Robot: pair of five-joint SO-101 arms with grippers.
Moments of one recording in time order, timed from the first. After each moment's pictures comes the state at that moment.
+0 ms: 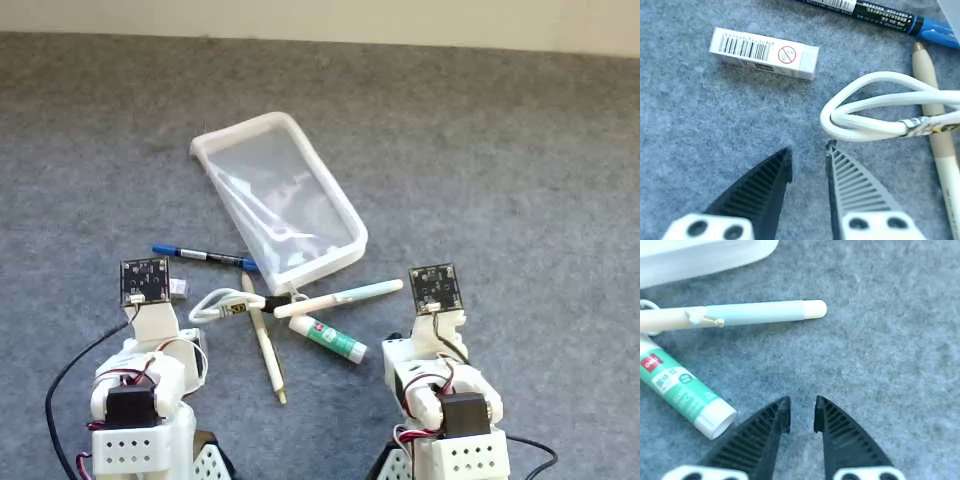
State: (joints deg) left arm -10.2 -103.6 95.9 76.4 9.5; right arm -8.8 -104.7 96.7 71.3 4.5
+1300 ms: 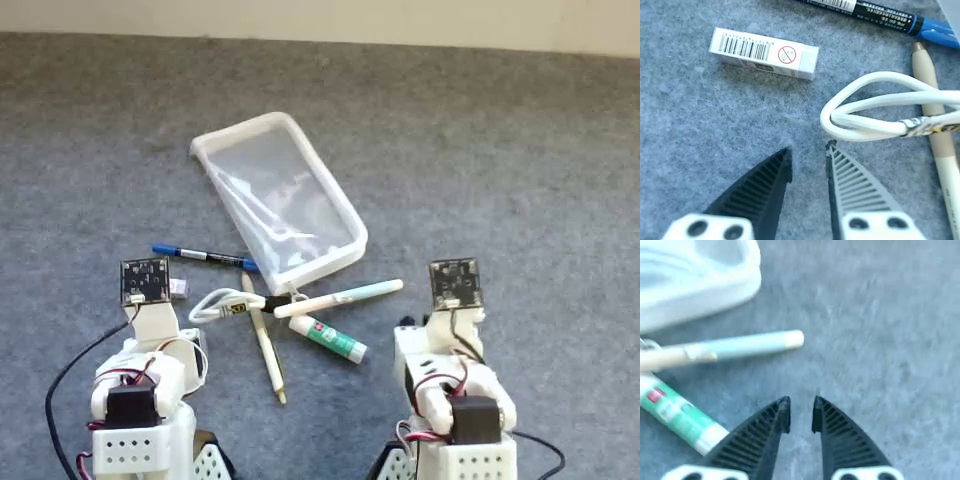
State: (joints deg) left arm -10.2 -103.6 95.9 76.4 9.5; right arm -4.9 -104.8 88.9 71.5 4.5
